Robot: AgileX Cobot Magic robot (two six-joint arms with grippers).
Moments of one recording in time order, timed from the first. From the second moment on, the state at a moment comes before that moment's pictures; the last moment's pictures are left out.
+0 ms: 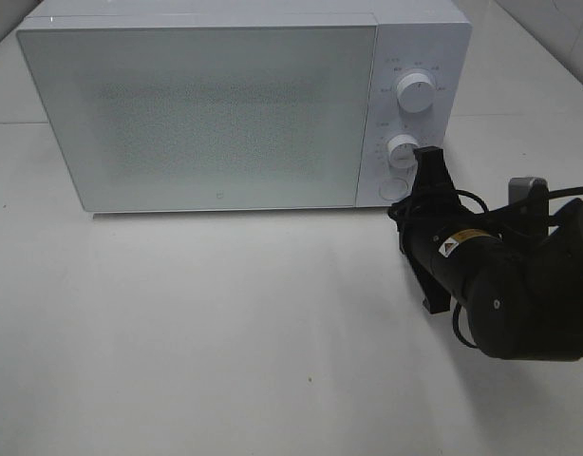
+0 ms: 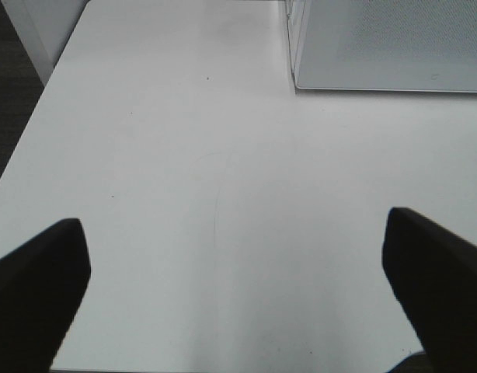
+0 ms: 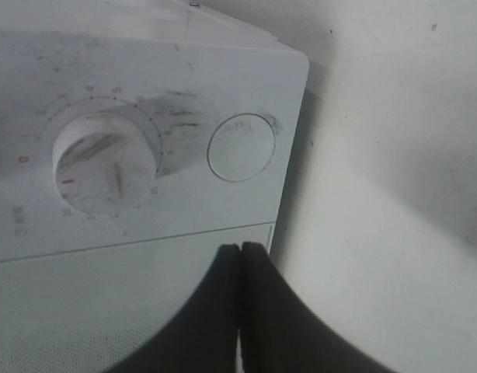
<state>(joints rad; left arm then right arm) 0.11 0.00 -0.52 -0.10 1.09 0.06 0.62 1.94 -0.53 0.59 -1.04 1.30</state>
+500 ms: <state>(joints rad) 0.11 0.00 -0.52 -0.10 1.09 0.06 0.55 2.04 -0.68 0.51 -1.02 1.34</state>
